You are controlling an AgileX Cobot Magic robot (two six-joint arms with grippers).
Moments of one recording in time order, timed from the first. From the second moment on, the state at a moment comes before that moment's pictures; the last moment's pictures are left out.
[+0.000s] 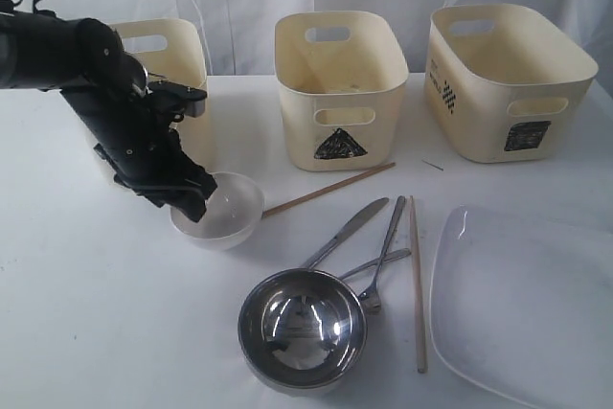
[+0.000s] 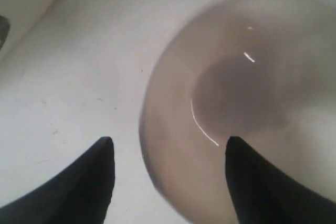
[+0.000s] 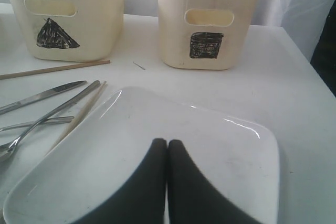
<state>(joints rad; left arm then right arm) -0.37 1.96 -1.41 -0.23 0.85 0.35 -0.01 0.01 -0.01 -0.13 0.35 0.11</state>
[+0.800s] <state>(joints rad) -0.37 1.91 -1.43 -0.07 1.06 0.33 -0.01 0.01 -0.01 -0.13 0.35 0.11</state>
